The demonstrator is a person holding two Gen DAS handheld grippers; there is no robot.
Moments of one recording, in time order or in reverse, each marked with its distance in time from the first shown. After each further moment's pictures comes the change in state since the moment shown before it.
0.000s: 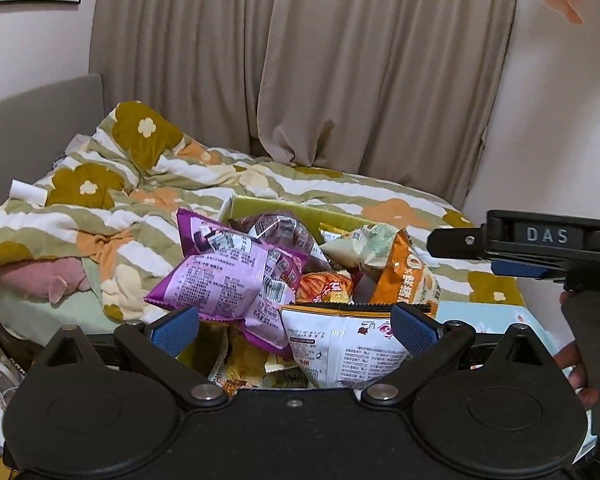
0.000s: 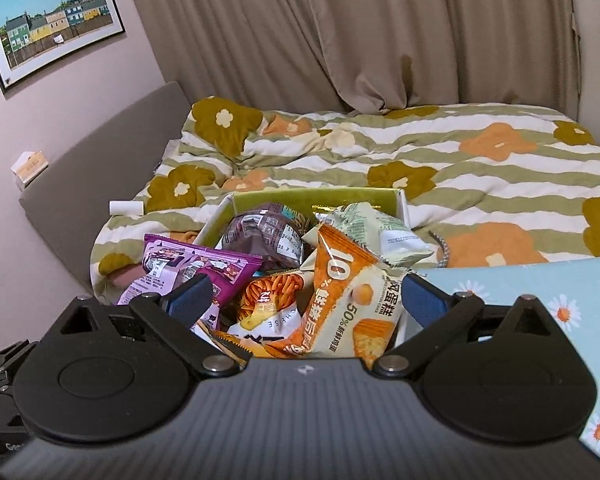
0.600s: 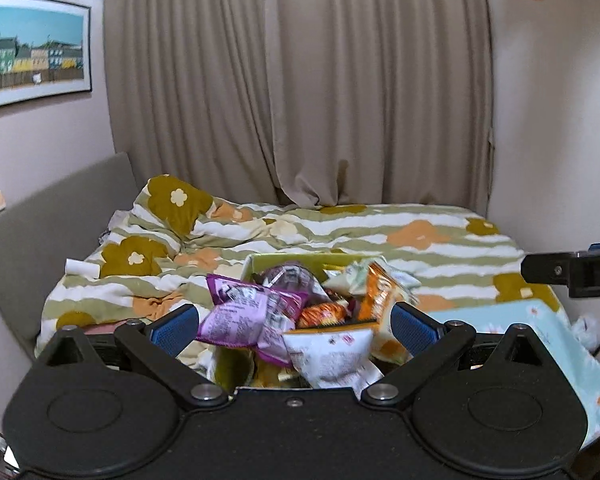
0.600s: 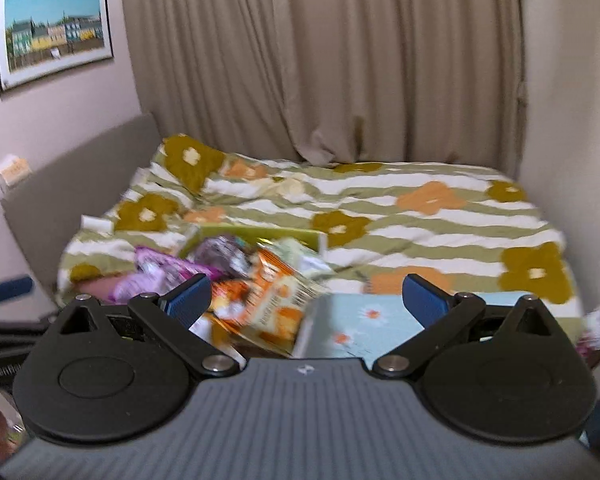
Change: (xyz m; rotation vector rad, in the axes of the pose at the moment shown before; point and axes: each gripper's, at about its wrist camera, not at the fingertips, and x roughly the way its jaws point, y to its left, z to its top) left arm -0.097 -0.079 -0.002 0.179 -0.124 0.162; right arm -0.150 -0.010 -0.020 -0.107 -0.117 -0.193
